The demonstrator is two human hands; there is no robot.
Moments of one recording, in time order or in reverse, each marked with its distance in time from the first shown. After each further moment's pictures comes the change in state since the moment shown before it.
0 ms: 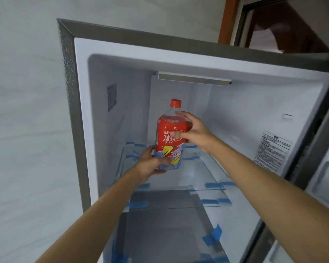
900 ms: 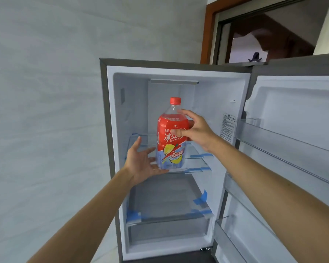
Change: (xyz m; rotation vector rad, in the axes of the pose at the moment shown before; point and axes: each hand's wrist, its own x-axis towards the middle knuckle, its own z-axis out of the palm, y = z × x) left_hand -0.215 0.006 0.029 -0.544 -0.080 -0.200; right_hand -0.216 -0.100 0.012 0.051 0.054 -0.013
